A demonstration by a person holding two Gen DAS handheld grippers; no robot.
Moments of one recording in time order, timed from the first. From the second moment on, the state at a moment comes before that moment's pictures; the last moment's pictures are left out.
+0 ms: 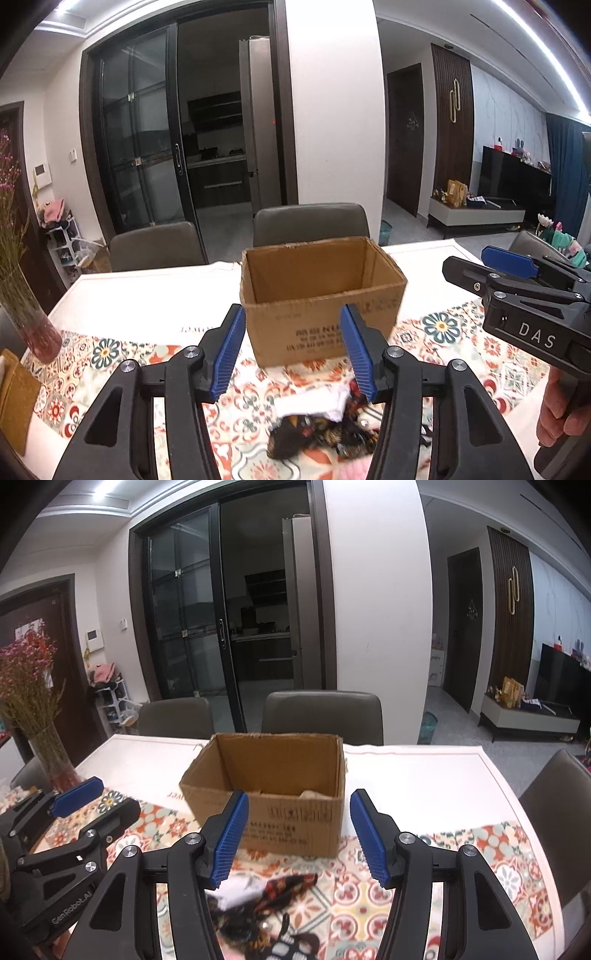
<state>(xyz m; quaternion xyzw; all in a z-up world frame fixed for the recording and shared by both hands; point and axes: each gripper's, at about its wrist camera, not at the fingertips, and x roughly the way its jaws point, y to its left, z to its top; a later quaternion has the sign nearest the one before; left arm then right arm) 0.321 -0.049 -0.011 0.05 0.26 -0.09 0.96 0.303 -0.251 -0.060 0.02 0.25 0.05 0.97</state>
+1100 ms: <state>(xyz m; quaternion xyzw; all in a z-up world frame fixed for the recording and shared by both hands) 0.213 -0.041 -0.088 0.08 0.37 -0.10 0.92 0.211 -0.226 -0.140 -0.03 0.36 0.10 0.93</state>
